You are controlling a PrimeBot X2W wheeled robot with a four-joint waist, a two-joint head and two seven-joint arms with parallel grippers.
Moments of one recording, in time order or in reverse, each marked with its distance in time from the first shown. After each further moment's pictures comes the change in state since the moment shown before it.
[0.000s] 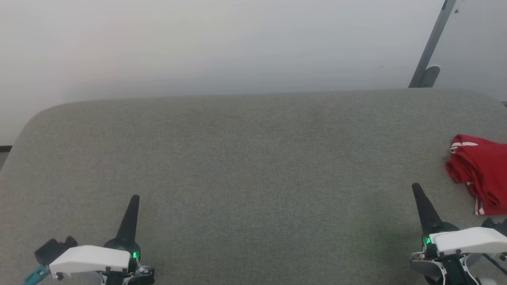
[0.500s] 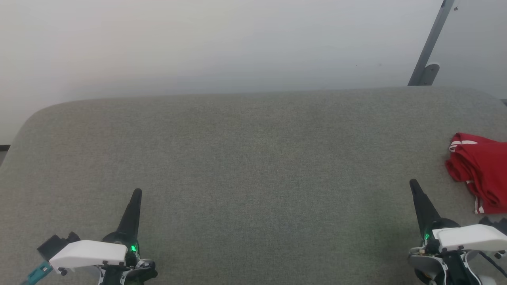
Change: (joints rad) left arm -0.028 -0.007 0.004 0.010 -0.108 0.000 0.031; right arm -0.012 0.012 -0.005 0.003 0.100 0.000 0.022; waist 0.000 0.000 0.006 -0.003
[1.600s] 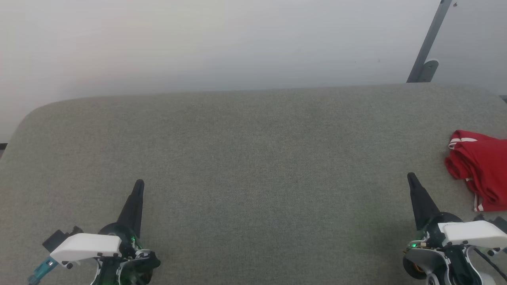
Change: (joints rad) left arm -0.040 -0.010 0.008 0.018 -0.169 0.000 0.048; right arm -0.028 0.018 -0.011 0.007 0.164 0.000 0.041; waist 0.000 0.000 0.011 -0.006
